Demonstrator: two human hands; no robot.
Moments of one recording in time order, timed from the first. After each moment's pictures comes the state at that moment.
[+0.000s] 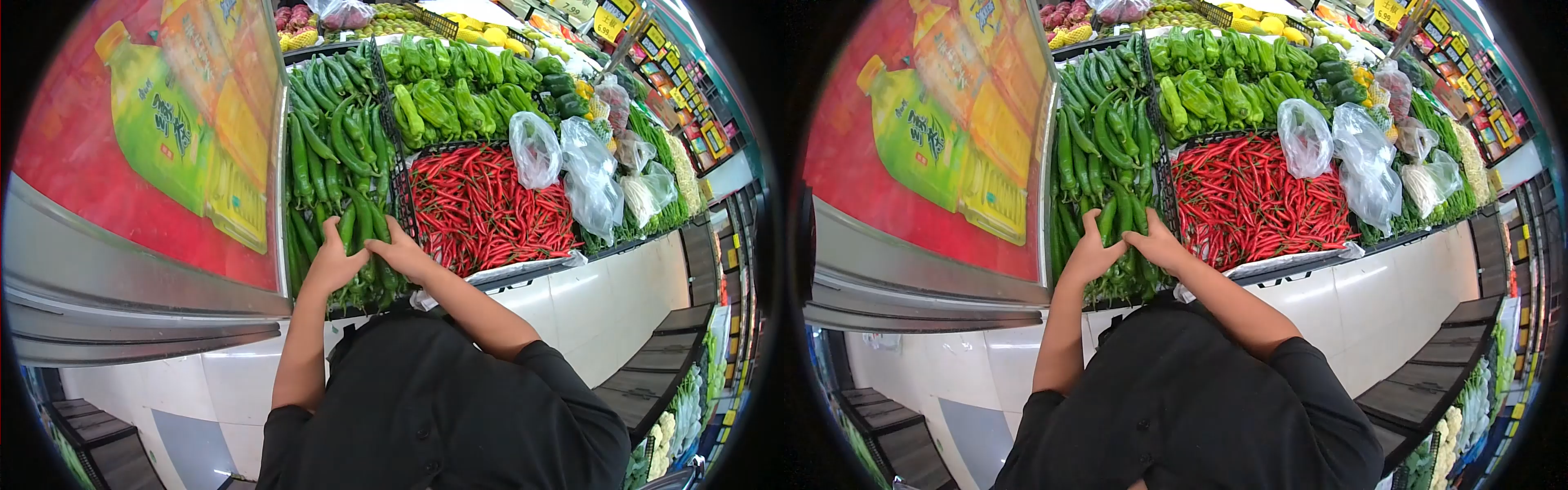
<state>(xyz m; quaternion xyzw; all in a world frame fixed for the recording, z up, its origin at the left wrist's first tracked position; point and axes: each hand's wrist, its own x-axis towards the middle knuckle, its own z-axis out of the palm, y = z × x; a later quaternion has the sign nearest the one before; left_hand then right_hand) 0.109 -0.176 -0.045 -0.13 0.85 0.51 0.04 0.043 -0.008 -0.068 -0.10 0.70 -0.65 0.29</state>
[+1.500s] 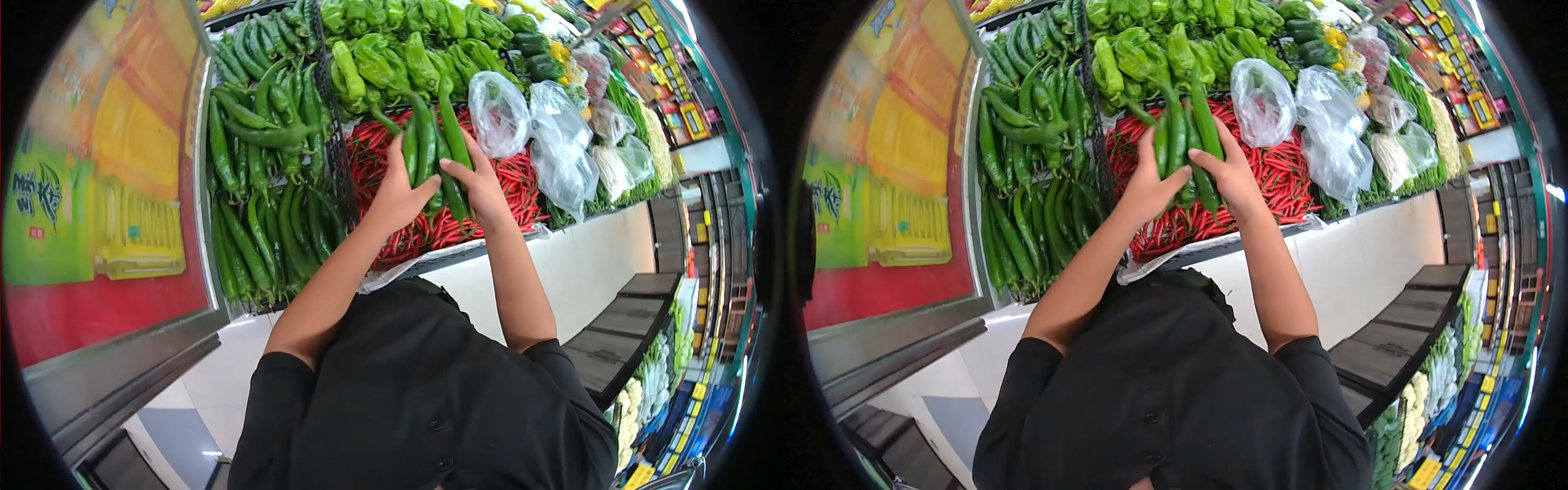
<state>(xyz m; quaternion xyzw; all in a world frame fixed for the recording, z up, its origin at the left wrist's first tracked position) -0.018 0.008 -0.042 0.08 0.62 0.78 -0.05 -0.044 0.160 0.024 -0.05 0.70 -0.70 0.10</state>
